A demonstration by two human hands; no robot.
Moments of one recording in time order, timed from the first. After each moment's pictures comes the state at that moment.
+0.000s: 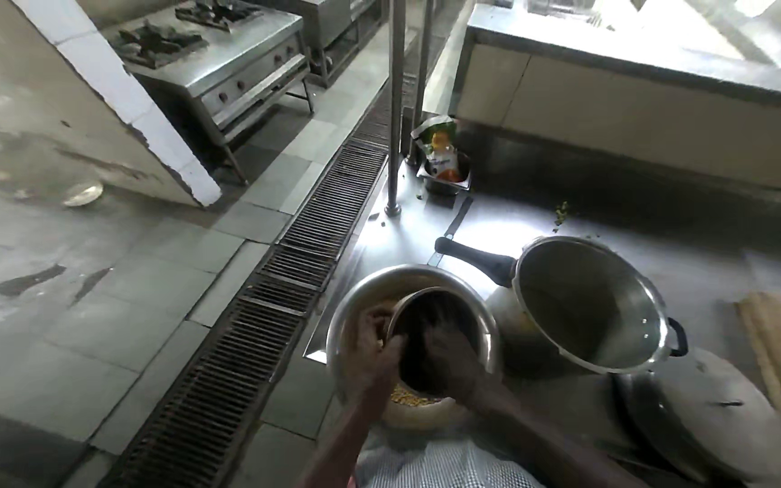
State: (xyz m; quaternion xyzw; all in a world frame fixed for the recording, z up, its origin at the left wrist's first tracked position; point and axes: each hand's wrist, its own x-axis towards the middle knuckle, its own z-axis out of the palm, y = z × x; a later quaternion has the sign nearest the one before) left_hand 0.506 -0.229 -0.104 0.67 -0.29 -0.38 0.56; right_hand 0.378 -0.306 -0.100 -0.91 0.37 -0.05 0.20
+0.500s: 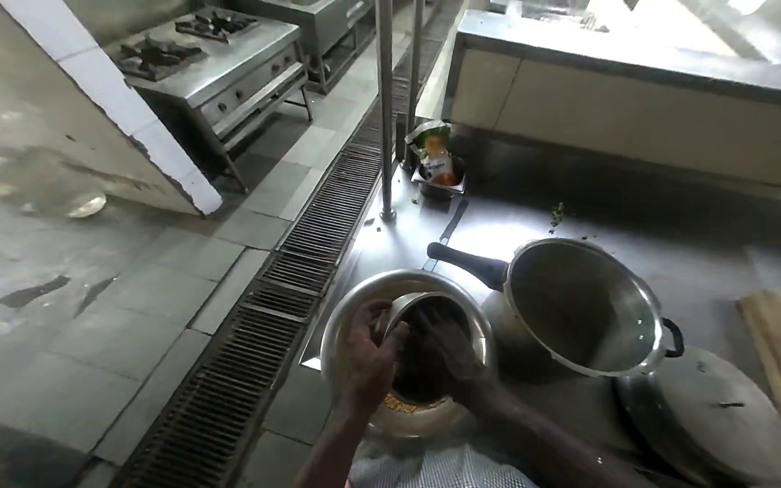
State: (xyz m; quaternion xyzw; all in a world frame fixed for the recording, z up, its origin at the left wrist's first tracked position) left_hand 0.505 -0.239 -0.081 0.69 -0.34 -0.32 0.56; right_hand 0.374 -0.321 -0.092 -0.96 0.25 -0.12 0.08
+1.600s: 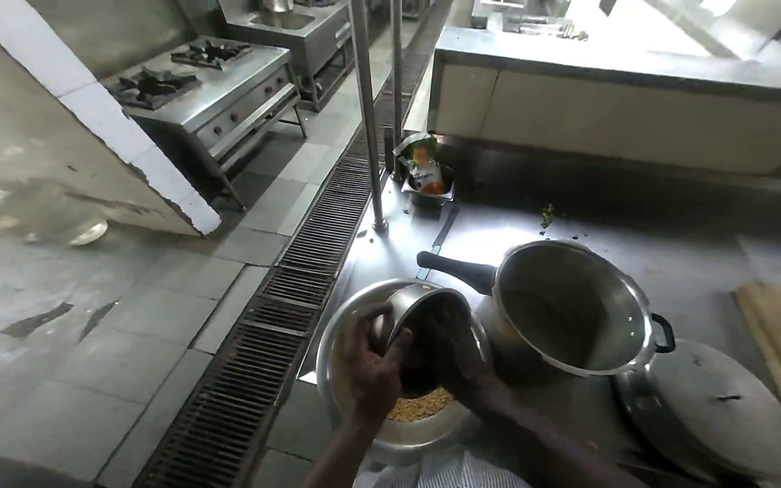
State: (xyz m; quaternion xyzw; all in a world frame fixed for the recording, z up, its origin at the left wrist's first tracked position) left_hand 0.486 -0.247 -0.068 0.63 -0.39 -0.23 0.64; right_hand 0.350 -0.335 -0.117 -0.91 0.36 -0.20 0.10
